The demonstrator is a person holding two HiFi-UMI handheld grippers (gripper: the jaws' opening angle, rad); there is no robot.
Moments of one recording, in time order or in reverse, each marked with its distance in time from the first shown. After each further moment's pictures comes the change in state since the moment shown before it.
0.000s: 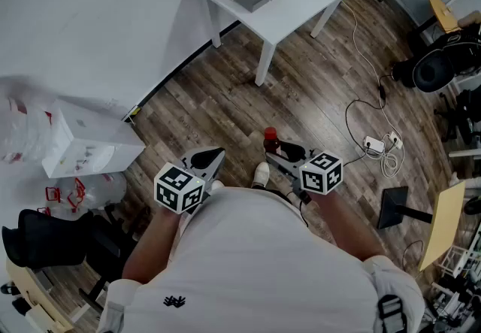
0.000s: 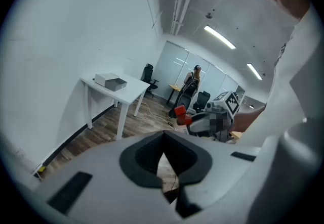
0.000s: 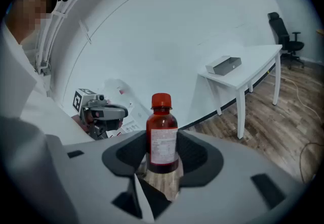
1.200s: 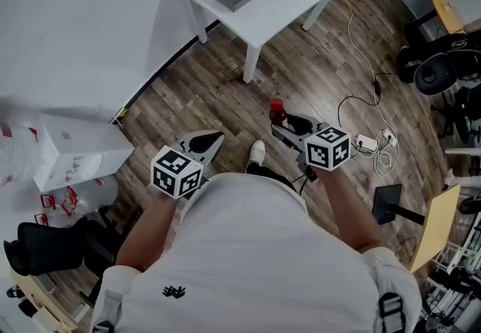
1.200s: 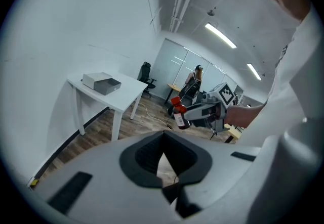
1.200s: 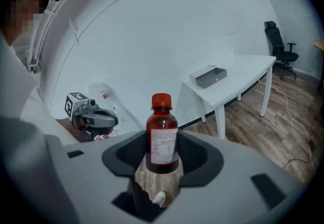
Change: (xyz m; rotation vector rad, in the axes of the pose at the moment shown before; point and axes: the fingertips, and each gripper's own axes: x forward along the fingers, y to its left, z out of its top) left arm 0.094 0.037 0.064 0.027 0.021 -0.033; right arm -0.007 -0.120 0.091 -0.021 -0.003 -0.097
